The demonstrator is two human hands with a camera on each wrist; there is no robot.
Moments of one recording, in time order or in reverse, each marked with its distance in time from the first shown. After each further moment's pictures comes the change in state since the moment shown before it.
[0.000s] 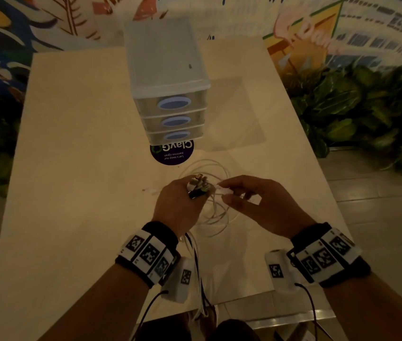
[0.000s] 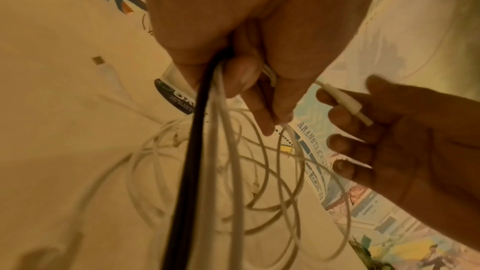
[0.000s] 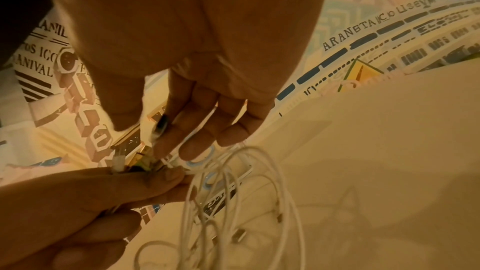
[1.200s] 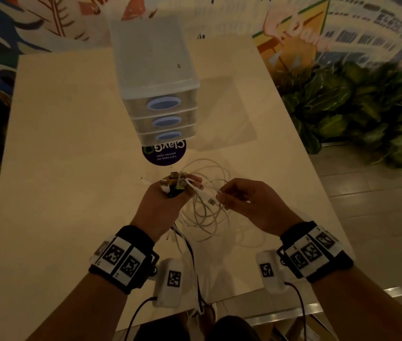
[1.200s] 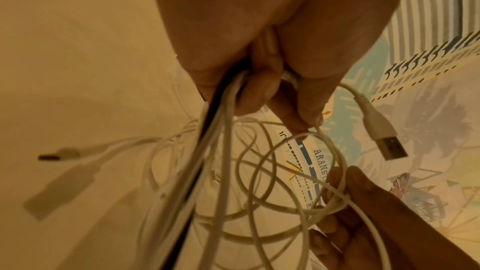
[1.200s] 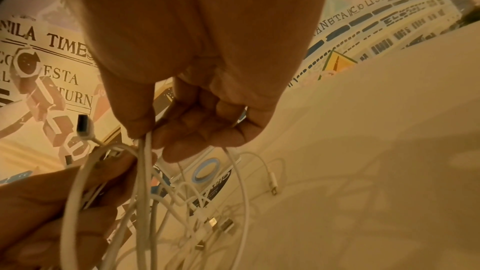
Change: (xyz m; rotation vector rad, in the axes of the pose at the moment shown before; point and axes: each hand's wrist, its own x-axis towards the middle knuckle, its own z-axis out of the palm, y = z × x) left_hand -0.012 0.018 -0.022 -0.521 -0.049 -0.115; right_hand -0.002 0.011 0.007 0.160 -0.036 0.214
